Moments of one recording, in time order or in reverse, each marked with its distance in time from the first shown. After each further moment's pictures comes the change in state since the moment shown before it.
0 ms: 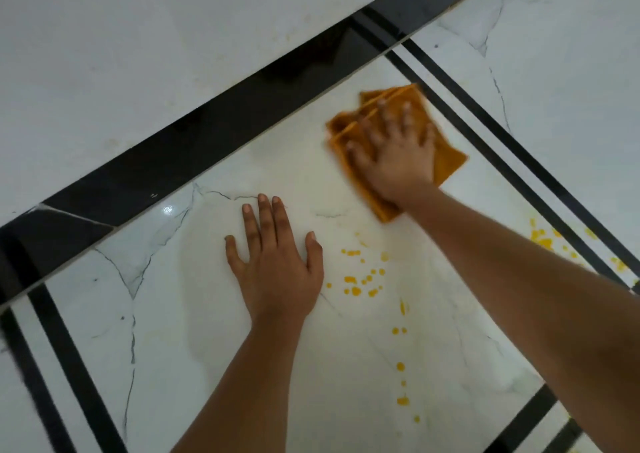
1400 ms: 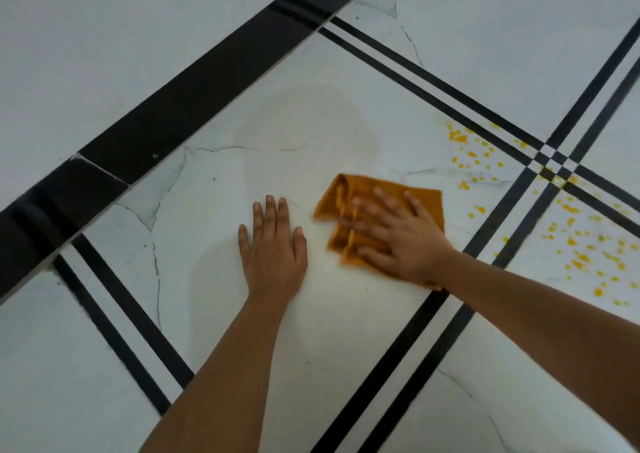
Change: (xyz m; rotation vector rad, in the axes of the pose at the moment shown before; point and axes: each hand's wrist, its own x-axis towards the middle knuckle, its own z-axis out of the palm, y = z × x) left_hand -0.103 -0.022 -0.009 -0.011 -0.112 0.252; right_hand -0.252 0.031 0.050 -0.003 0.044 -0.271
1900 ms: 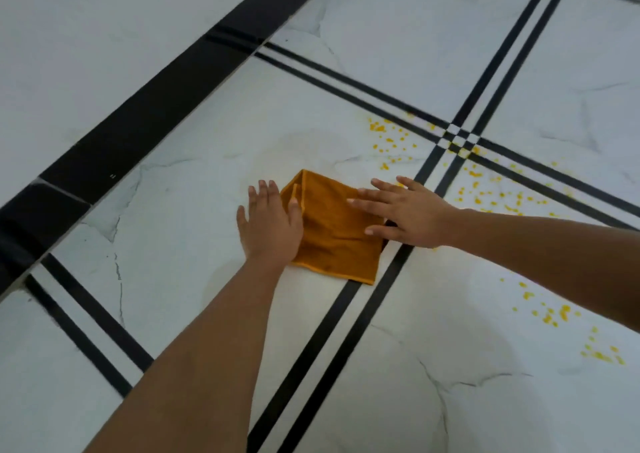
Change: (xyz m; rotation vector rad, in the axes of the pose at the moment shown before) left_hand -0.020 0.091 -0.032 -0.029 -0.023 0.054; right_hand -0.083 0.063 -0.058 -0.036 -0.244 -0.003
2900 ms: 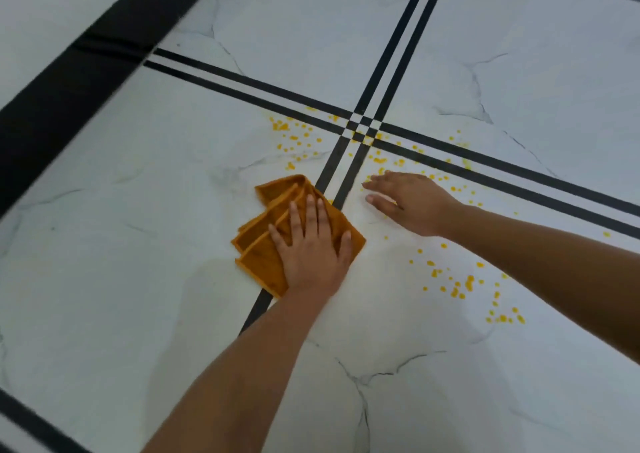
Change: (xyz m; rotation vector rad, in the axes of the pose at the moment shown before) left_hand -0.057 0.147 0.097 0.202 -0.082 0.352; right_hand -0.097 0.080 0.030 0.333 0.144 0.408
